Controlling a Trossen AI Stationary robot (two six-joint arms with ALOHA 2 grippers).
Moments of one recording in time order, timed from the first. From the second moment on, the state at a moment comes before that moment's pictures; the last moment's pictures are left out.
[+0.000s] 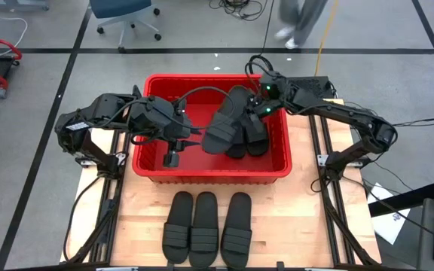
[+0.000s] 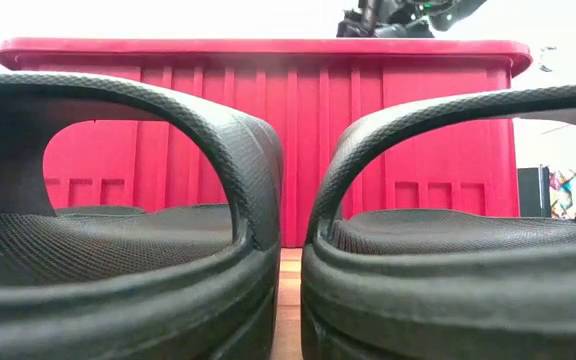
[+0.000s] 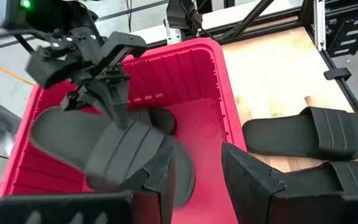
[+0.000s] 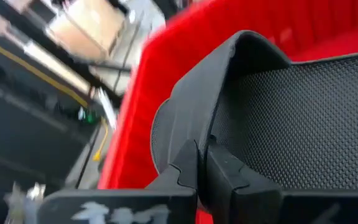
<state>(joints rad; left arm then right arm) -0.08 1.59 2.15 -1.24 -0.12 0.16 -0.56 1.47 1.19 -0.28 -0.82 0.21</state>
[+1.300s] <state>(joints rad) -0.08 1.59 2.15 -1.25 -0.11 0.17 -0.70 1.46 1.19 -1.01 -0.47 -0.72</state>
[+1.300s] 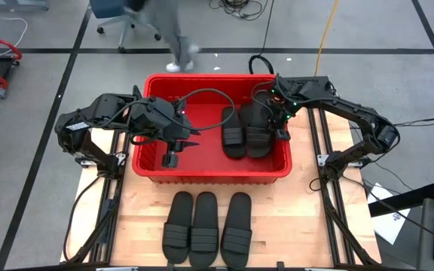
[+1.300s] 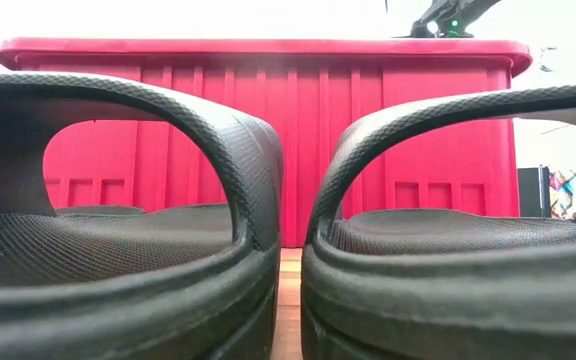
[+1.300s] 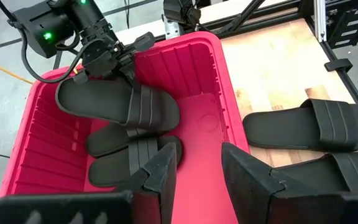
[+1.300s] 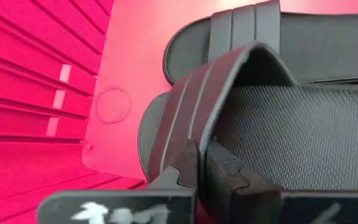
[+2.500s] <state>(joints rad) -0.08 1.59 2.15 -1.25 -0.11 0.17 -0.69 1.25 1.09 -0.86 -0.55 -0.64</state>
